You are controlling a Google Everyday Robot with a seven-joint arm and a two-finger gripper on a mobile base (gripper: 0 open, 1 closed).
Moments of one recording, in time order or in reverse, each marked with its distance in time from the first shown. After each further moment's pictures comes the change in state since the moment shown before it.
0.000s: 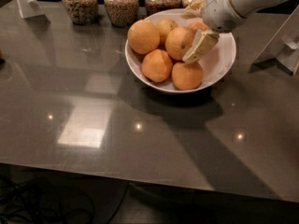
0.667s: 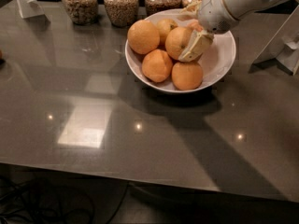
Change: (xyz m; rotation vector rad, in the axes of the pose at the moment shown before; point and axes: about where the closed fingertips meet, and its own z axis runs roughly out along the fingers) arm 0.001 -0.008 0.016 0.004 -0.024 -0.001
